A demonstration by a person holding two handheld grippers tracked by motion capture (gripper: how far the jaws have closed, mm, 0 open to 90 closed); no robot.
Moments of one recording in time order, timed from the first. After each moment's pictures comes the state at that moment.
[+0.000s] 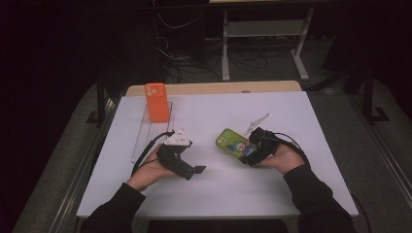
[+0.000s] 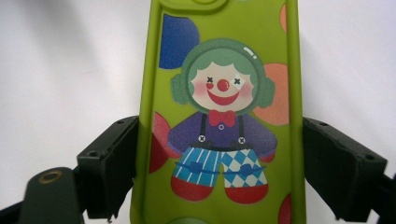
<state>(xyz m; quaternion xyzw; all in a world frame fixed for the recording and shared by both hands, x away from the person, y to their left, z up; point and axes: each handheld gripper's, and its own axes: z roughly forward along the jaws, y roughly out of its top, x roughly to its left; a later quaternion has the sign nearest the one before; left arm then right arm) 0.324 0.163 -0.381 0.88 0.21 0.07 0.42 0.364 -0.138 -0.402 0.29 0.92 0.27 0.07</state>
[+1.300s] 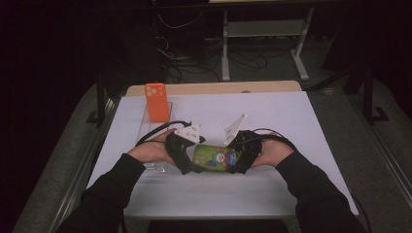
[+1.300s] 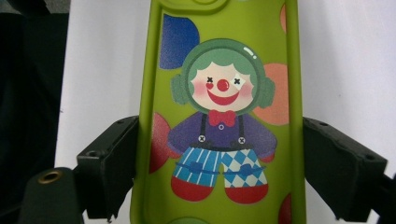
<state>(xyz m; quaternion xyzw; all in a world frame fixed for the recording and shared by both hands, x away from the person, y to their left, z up) 0.353 0.136 -0.364 0.93 0.01 0.01 0.36 0.352 -0.085 -0.368 0.04 0.96 0.28 0.02</state>
